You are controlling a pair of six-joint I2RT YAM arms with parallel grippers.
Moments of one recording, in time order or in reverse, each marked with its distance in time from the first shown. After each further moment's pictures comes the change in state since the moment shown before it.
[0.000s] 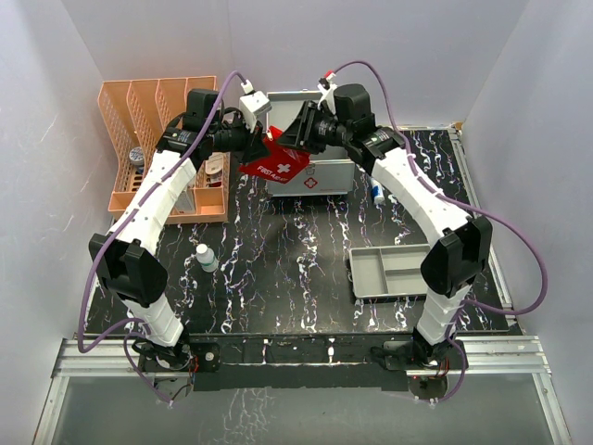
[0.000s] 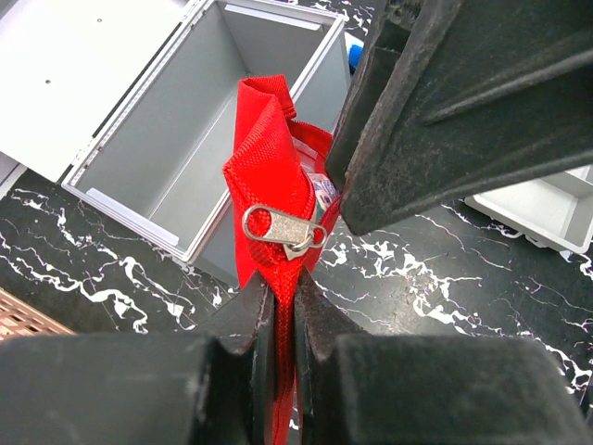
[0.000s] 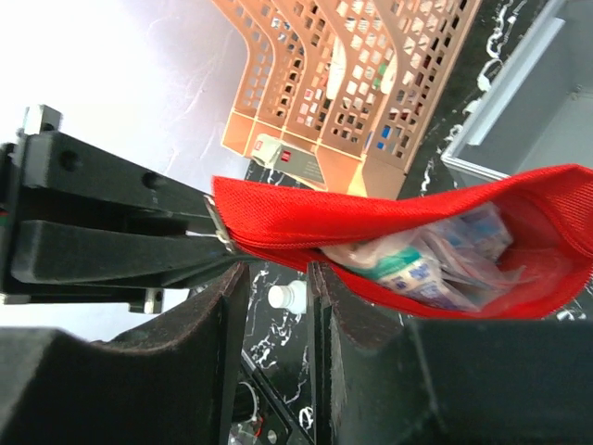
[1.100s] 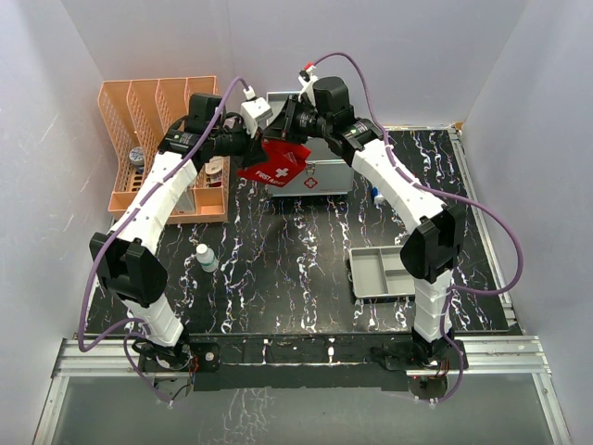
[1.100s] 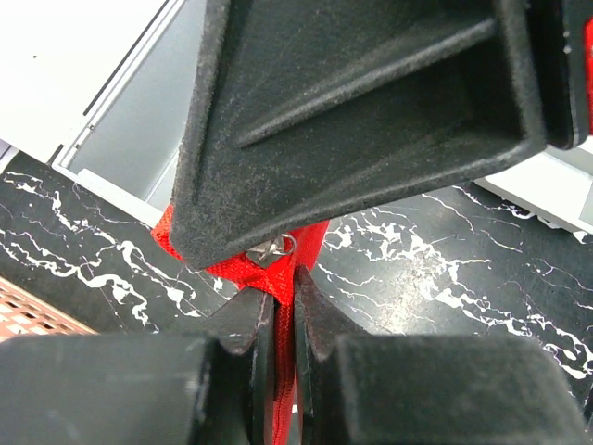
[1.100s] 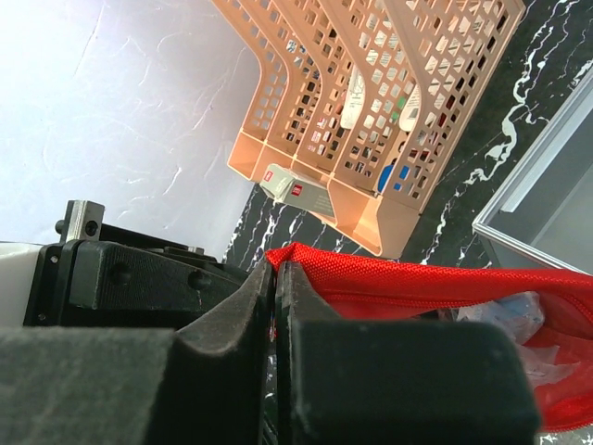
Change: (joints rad) left arm 0.000 -0.002 -0.032 -0.016 -0.019 0.044; right arm 0.059 0.187 0.236 0.002 0.020 0.000
